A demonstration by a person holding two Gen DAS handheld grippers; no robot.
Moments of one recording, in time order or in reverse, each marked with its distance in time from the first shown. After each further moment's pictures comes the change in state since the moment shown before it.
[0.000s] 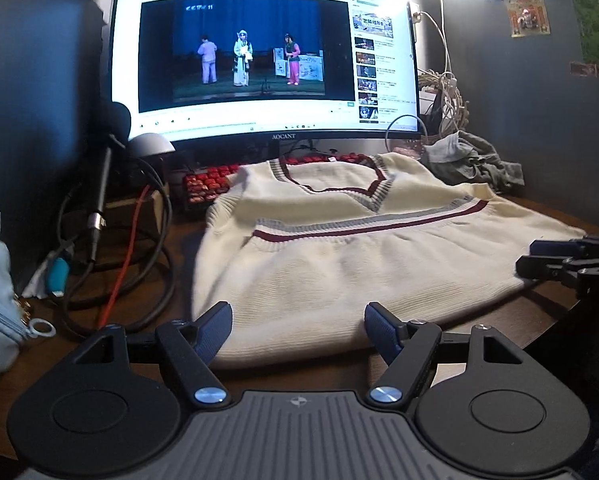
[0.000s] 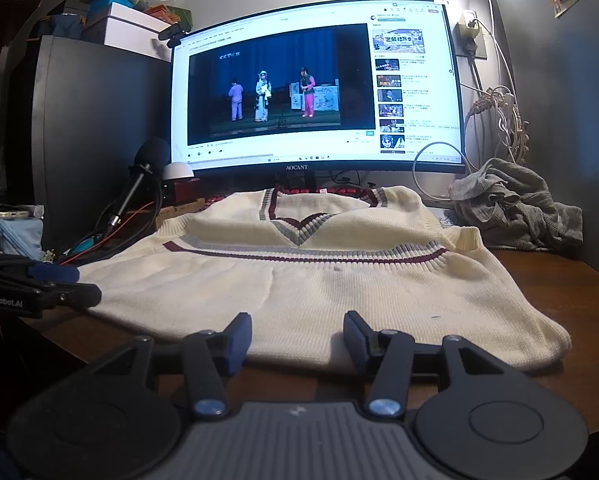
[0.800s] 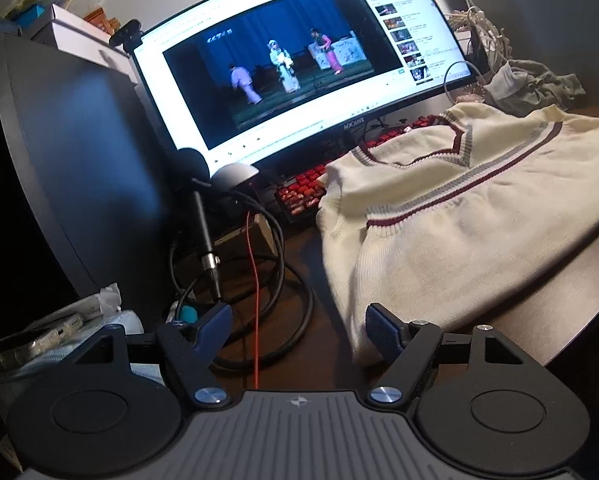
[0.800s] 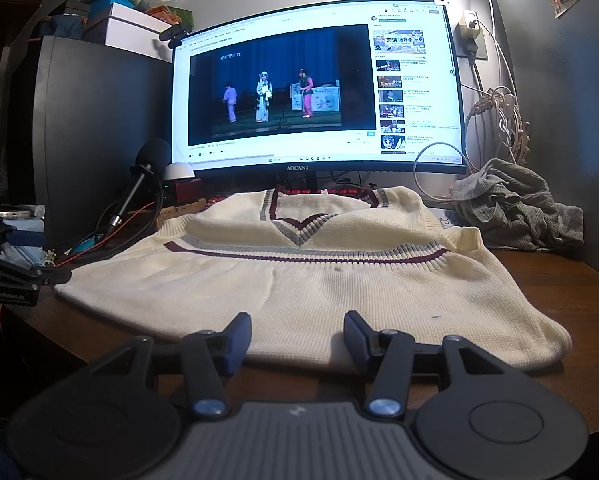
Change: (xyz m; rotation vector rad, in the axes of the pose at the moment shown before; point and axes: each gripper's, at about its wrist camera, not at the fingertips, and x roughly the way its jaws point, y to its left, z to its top) left arm -0.012 0.016 0.005 0.278 0.001 0.283; right arm 0.001 0.001 0.001 -0.005 0.006 0.002
